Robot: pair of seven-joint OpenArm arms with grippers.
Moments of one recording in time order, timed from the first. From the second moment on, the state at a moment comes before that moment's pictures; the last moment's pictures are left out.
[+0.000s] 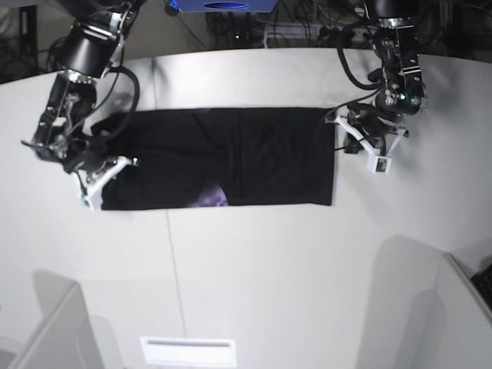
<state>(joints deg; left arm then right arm) 13.6 -10.1 -12.3 92.3 -19.3 -20.9 43.3 5.4 5.9 23.2 83.6 23.6 22.8 -72.0</state>
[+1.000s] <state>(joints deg) 14.9 -9.9 -9.4 93.0 -20.2 -21.2 42.4 -3.7 -5.2 -0.5 111.9 24.6 8.9 -72.4</state>
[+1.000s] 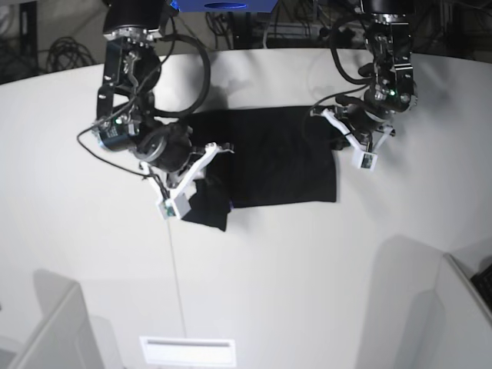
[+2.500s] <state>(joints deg) 18.1 -10.1 -9.7 96.1 -19.8 -21.2 43.2 0.5 -6.1 -23.6 100.7 25.1 -8.2 -52.7</state>
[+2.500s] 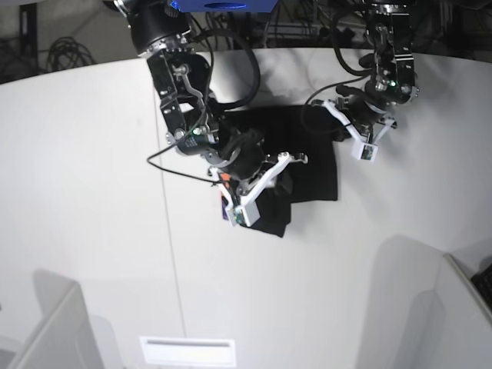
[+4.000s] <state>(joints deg) 24.4 -12.2 -21.6 99.4 -19.9 -21.4 43.8 4.3 -6.0 -31.3 85.6 25.1 -8.6 -46.6</state>
